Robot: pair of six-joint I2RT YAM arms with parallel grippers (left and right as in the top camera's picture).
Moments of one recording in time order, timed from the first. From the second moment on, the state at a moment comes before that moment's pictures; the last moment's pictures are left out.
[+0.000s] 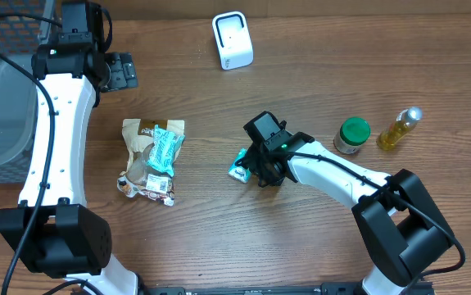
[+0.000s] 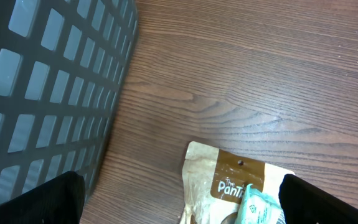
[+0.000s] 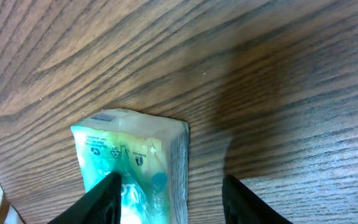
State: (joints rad) left arm 0.03 1.81 1.79 -1.05 -0.23 -0.18; right arm 0.62 1.83 1.08 -0.50 -0.08 1.16
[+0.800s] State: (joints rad) left arm 0.03 1.81 1.79 -1.05 -0.23 -0.18; right arm 0.66 1.83 1.08 -0.49 -0.10 1.17
